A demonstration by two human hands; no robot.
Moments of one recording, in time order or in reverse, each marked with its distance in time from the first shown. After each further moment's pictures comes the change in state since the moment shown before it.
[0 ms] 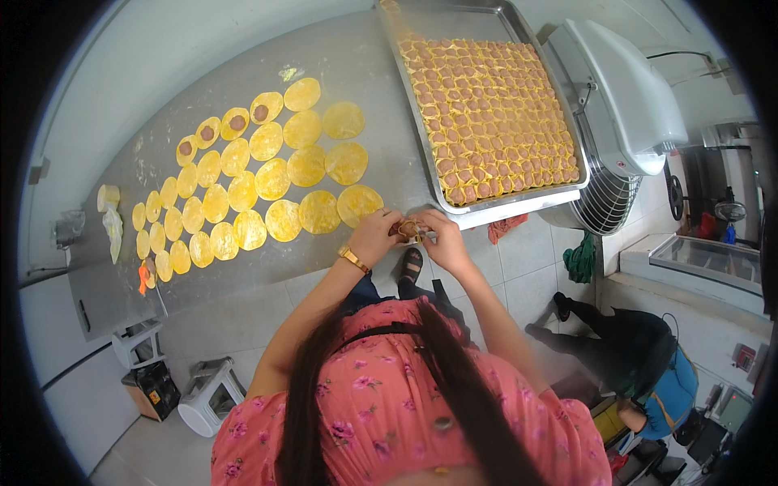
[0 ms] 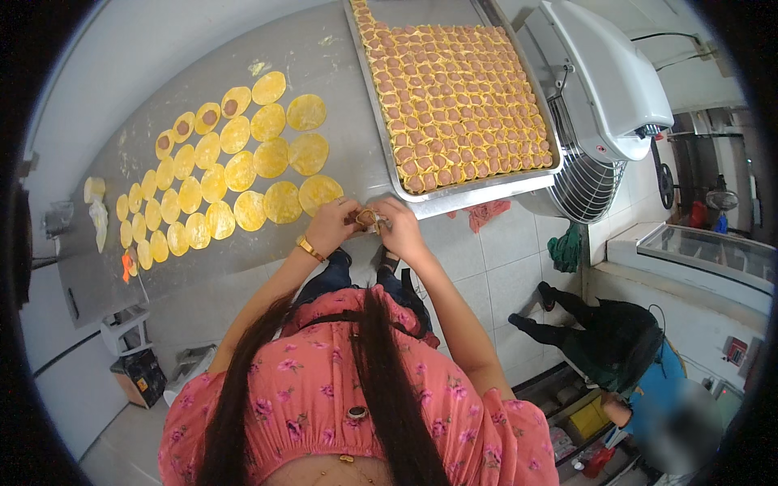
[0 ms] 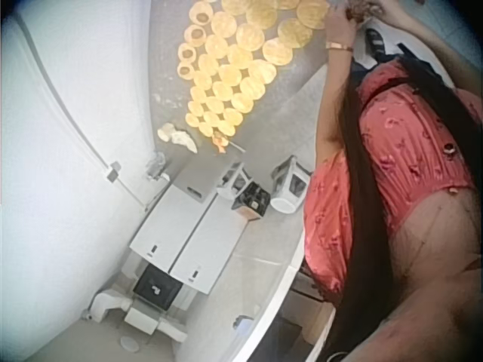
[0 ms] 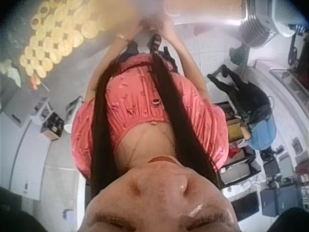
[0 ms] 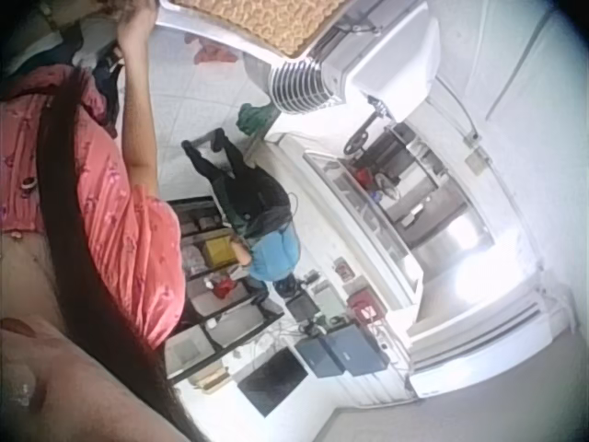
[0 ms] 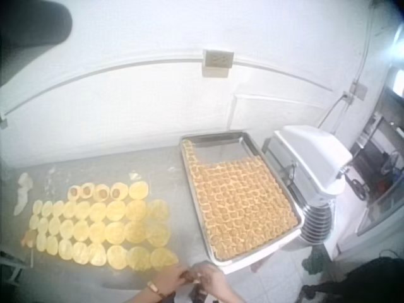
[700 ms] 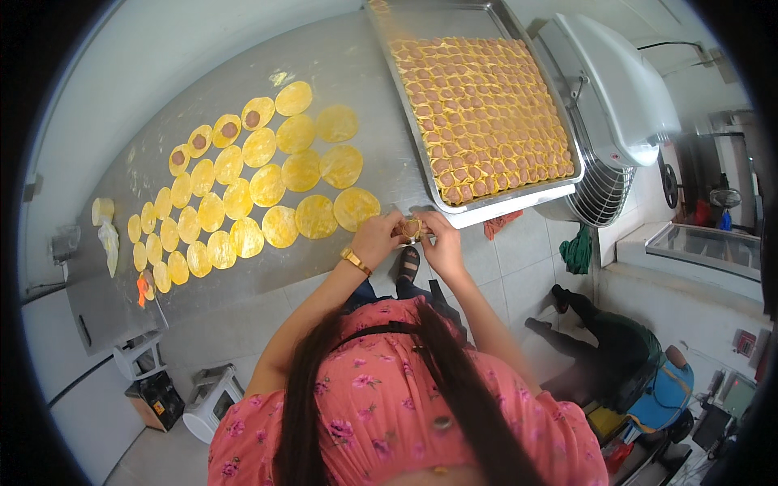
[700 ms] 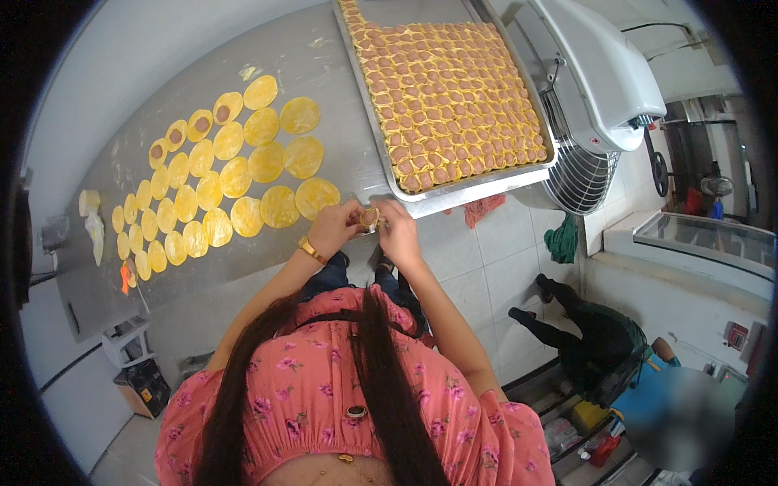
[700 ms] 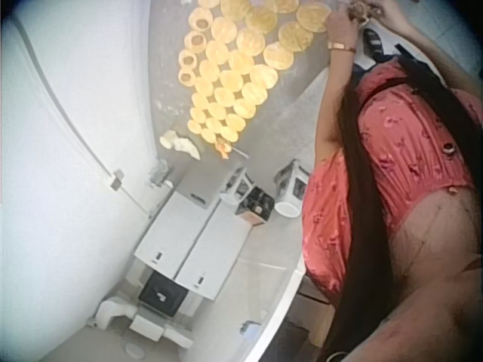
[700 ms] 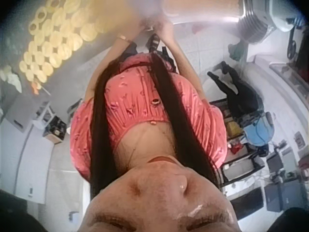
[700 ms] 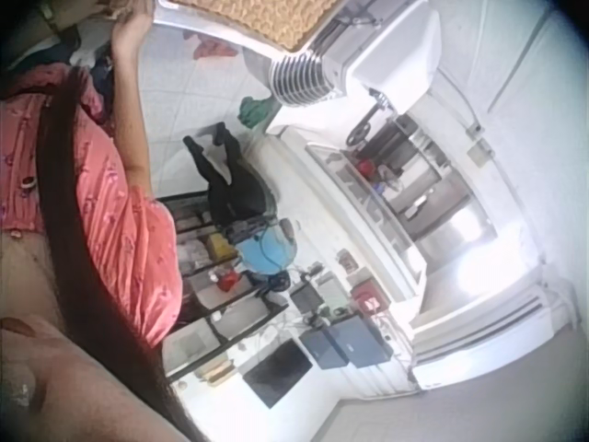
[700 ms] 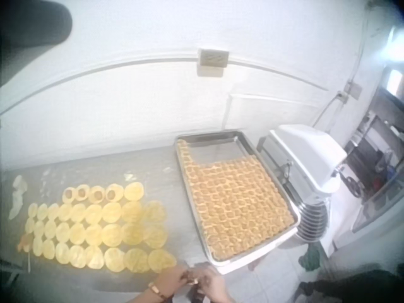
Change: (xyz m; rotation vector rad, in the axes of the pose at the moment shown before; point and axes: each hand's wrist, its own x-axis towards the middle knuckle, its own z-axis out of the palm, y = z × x) left_hand 0.005 0.005 0.002 -0.086 -0.077 -0.082; right_hand -0.012 -0.008 0.009 -0.015 0.128 0.178
